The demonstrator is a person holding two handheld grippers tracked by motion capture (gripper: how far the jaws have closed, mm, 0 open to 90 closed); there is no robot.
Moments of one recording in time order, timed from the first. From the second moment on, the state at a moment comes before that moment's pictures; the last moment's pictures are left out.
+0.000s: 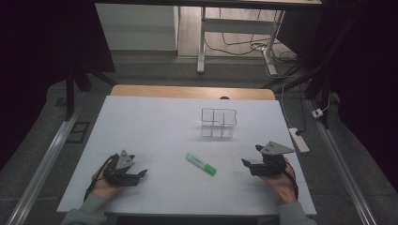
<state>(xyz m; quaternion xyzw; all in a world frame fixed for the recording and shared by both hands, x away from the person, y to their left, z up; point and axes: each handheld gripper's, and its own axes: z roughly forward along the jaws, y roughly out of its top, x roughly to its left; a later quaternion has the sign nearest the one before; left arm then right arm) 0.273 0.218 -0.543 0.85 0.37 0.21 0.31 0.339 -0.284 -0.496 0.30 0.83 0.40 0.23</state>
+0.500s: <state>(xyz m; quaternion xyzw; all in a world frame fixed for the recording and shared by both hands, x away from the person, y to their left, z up) 0.270 0.219 -0.544 0.85 0.37 0.21 0.31 0.342 -0.280 -0.501 0.30 0.84 0.39 0.21</state>
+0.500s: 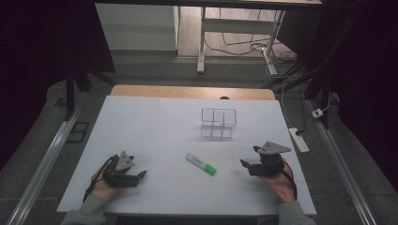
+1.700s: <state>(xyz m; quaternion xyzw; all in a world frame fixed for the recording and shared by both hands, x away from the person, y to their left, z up) 0.268 0.222 -0.539 0.84 0.38 0.22 0.33 0.340 -0.272 -0.483 0.31 0.81 0.44 0.22</state>
